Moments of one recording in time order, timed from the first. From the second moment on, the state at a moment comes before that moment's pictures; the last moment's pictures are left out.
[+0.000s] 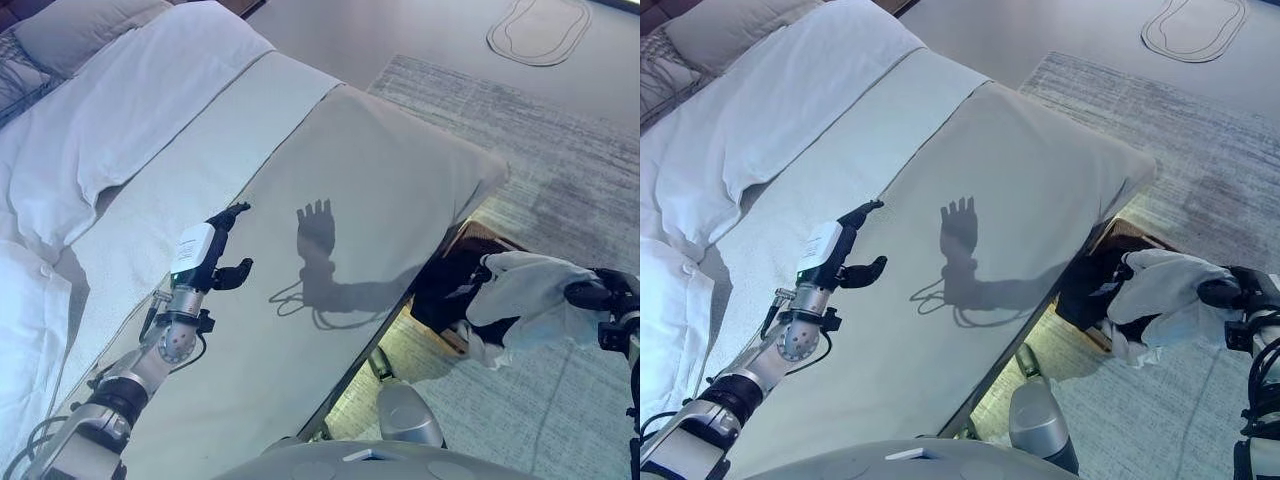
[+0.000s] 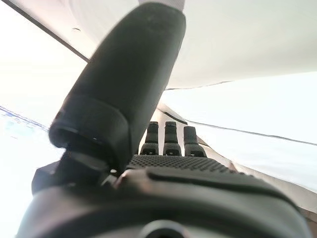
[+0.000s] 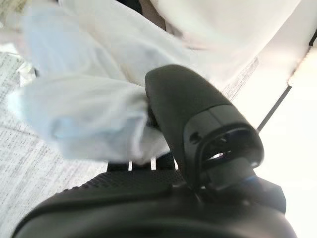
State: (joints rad) left arm -0.21 0.63 -0.41 0.59 0.37 -0.50 0.57; right arm -0.18 -0.86 -0.18 0.89 0.22 0.03 0.06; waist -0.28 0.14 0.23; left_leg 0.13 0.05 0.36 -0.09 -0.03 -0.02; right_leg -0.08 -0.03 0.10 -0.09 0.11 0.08
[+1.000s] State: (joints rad) left arm -0.21 0.62 -0.42 0.53 0.37 -0.48 0.56; right arm -0.12 -0.78 -0.15 0.57 0.15 -0.08 -0.03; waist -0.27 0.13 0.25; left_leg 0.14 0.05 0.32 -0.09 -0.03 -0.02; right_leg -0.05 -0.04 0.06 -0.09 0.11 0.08
